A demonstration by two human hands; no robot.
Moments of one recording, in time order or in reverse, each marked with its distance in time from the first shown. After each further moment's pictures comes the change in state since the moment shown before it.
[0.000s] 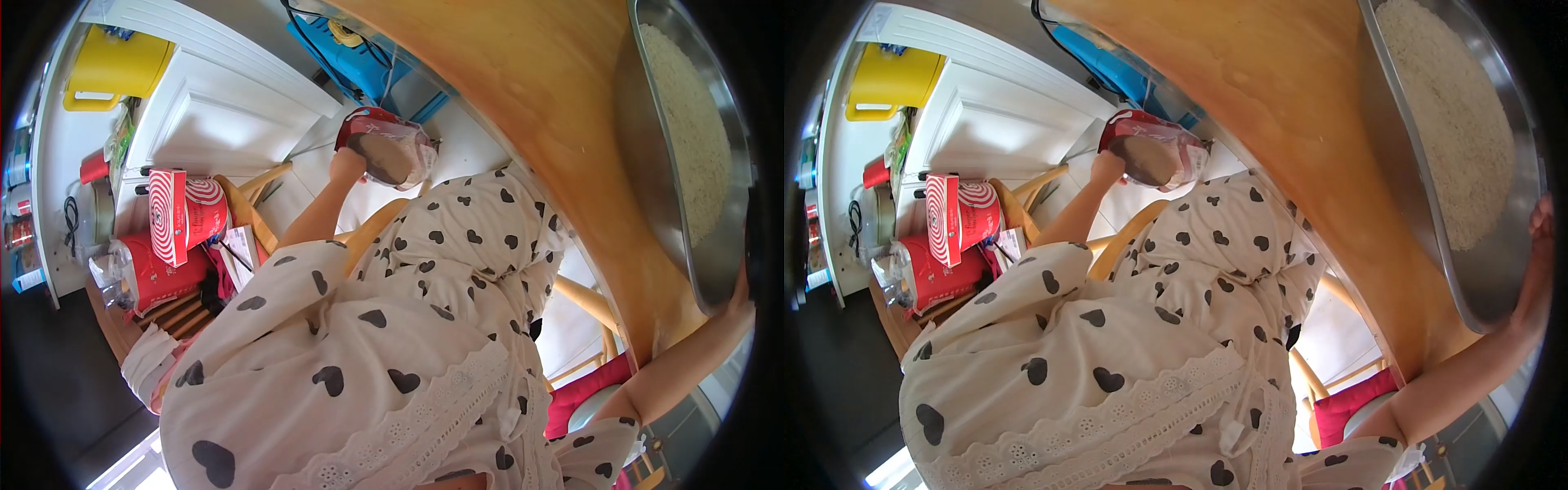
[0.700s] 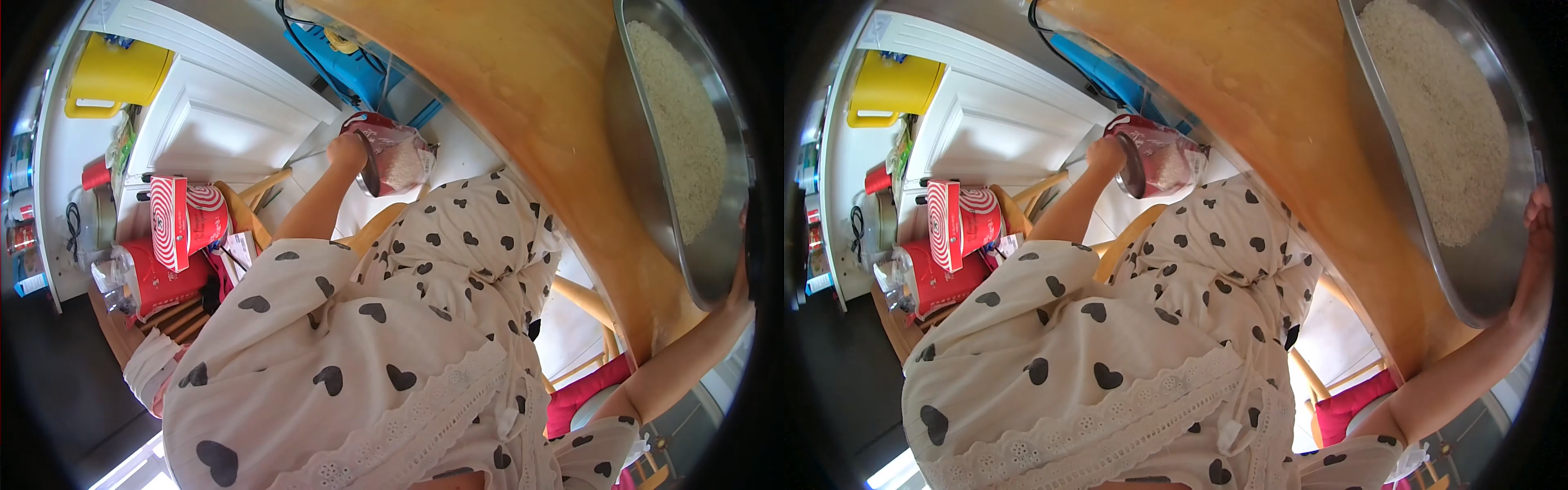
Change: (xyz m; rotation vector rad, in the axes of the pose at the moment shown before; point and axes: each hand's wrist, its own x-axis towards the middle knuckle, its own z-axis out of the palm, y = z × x) left_hand 0.001 0.034 -0.012 0.592 0.320 0.269; right_hand -0.004 -0.010 -0.004 0.005 0.021 -0.030
